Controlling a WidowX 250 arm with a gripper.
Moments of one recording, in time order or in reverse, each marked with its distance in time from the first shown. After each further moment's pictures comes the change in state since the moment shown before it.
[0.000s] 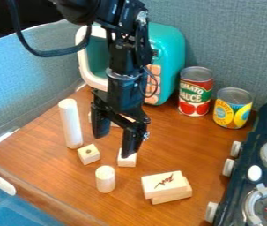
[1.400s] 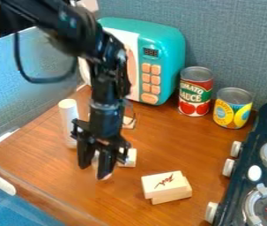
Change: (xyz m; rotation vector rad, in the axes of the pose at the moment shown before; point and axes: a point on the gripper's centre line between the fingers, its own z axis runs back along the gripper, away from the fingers) arm -0.021 0.020 -0.049 -0.027 0.115 0.169
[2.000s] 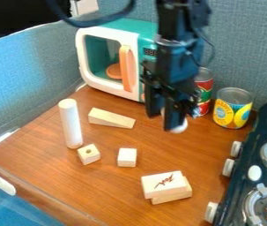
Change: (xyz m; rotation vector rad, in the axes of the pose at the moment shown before) arm 0.027 -0.081 0.108 0.002 -0.260 -0.378
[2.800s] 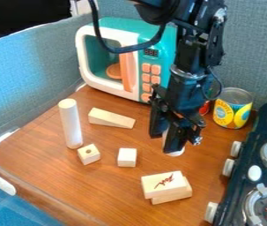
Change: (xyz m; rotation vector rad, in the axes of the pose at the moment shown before) arm 0.003 -0.003 -0.043 0.034 0.192 -0.079
